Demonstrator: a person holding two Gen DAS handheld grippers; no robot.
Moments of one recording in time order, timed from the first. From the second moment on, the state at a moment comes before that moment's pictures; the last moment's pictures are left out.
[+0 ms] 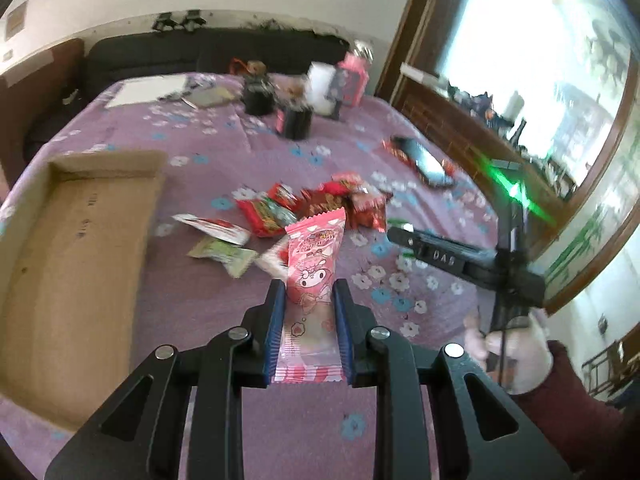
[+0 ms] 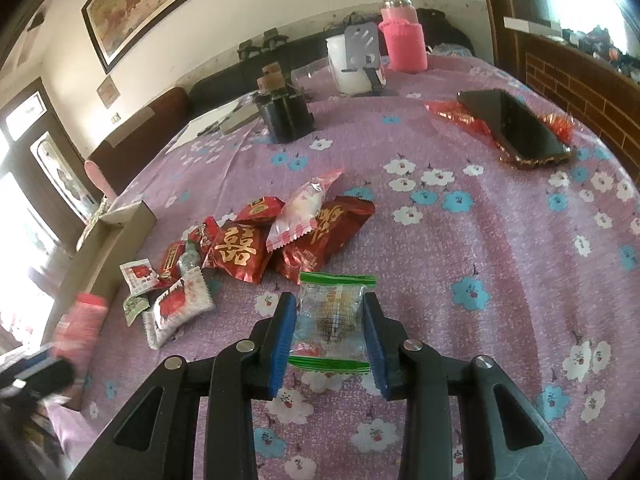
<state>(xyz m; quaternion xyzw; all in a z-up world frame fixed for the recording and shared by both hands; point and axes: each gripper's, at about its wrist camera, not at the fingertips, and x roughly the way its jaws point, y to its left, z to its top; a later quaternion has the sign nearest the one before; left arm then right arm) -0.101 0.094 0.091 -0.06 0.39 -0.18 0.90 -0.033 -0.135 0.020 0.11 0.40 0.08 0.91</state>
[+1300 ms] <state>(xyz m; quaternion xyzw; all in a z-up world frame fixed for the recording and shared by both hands) 0.053 0.290 0.037 -0.21 0.46 -0.04 0.86 0.066 0.175 0.051 -0.08 0.41 0.26 0.87</state>
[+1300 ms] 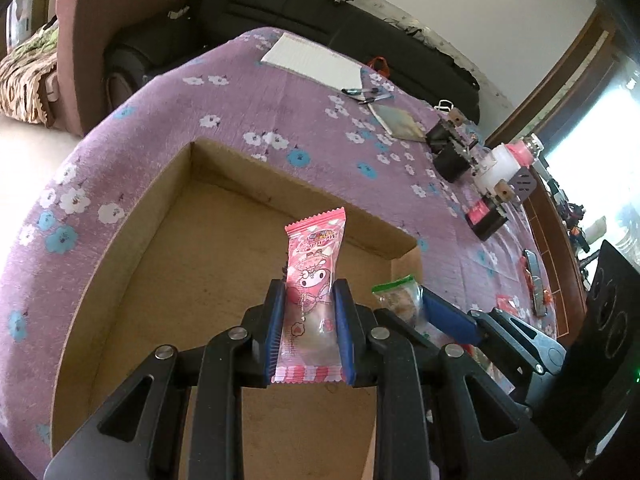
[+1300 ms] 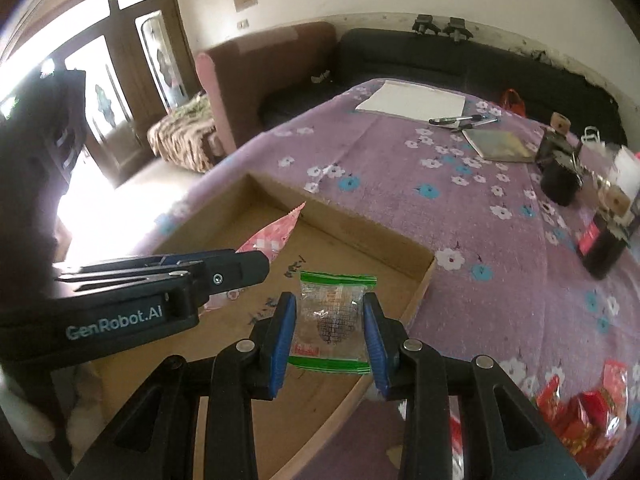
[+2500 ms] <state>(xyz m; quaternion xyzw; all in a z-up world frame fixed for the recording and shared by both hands) -0.106 0.241 0.136 -0.23 0.34 -0.07 0.91 -0.056 -0.082 0.088 0.29 0.47 0.27 0.79</state>
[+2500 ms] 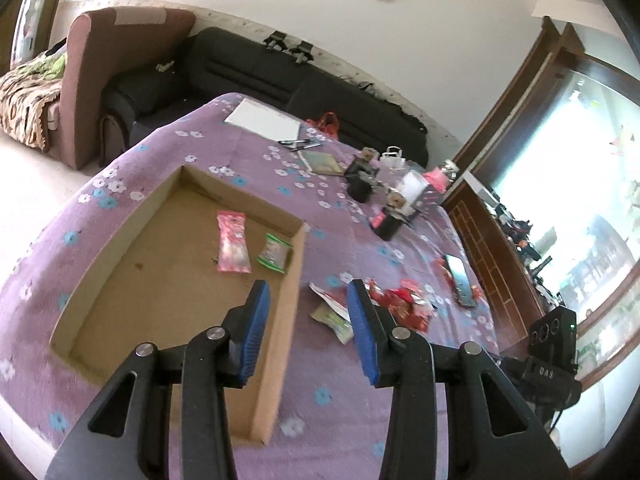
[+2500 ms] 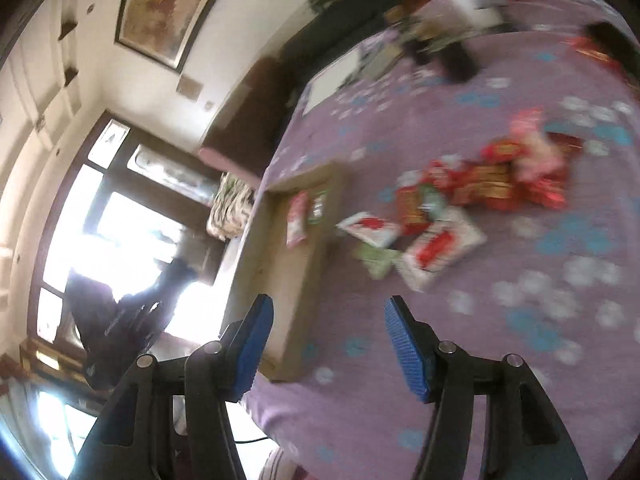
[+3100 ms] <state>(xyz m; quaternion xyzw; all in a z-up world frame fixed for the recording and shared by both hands) -0.187 0.194 0.213 -0.20 0.25 -0.14 0.94 -0.168 -0.218 0.126 0.34 0.39 0.17 0.84</state>
